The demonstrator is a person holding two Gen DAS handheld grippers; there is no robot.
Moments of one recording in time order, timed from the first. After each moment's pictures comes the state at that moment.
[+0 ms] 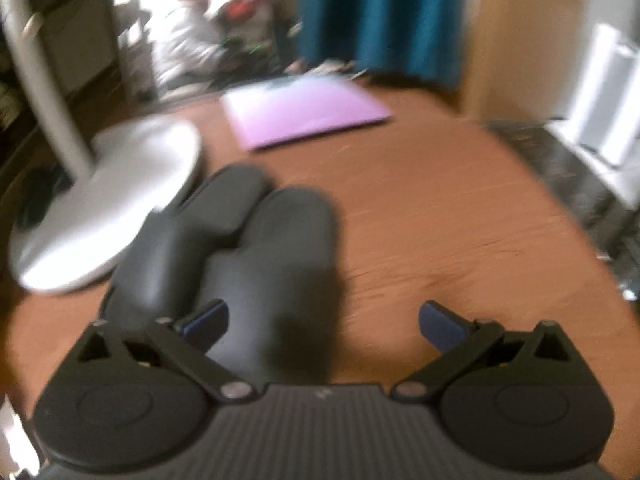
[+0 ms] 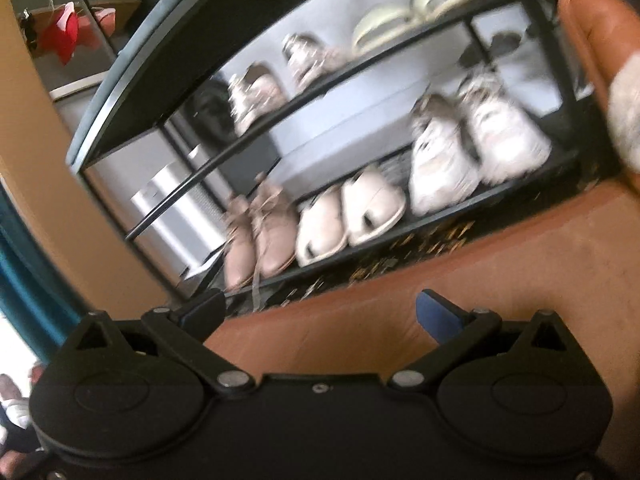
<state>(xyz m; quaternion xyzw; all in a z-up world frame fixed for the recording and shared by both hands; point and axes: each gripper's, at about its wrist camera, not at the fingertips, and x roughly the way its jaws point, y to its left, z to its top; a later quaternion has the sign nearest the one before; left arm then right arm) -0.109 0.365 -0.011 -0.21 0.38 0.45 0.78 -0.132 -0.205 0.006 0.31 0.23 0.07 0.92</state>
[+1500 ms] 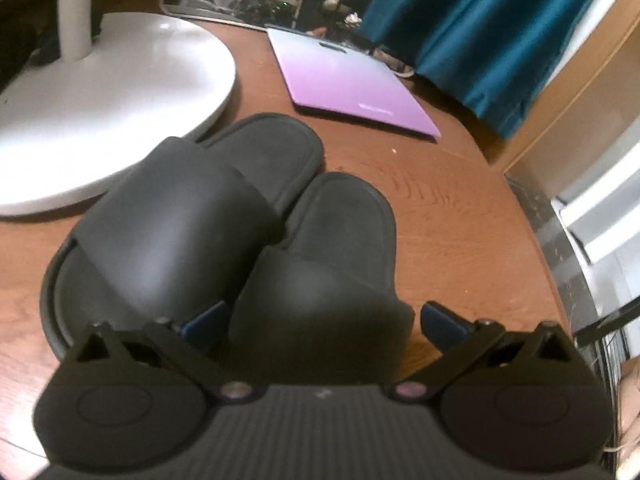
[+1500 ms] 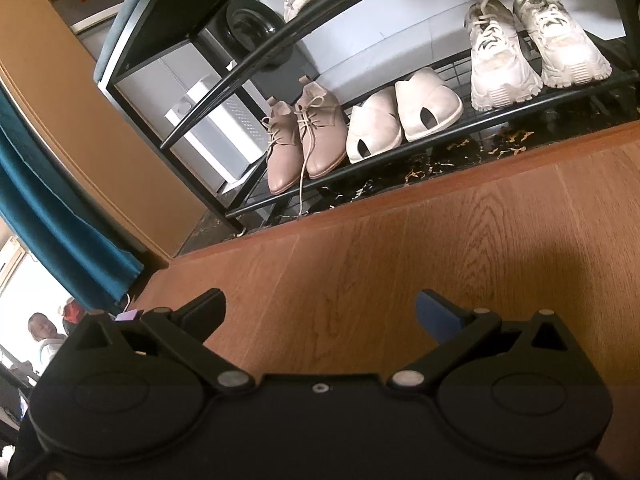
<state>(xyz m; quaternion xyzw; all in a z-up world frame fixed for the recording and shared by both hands) -0.155 0.453 -0.051 -0.37 0.32 0.37 0.79 -0.120 -0.169 -0.018 0.28 0.31 0.13 0.90</state>
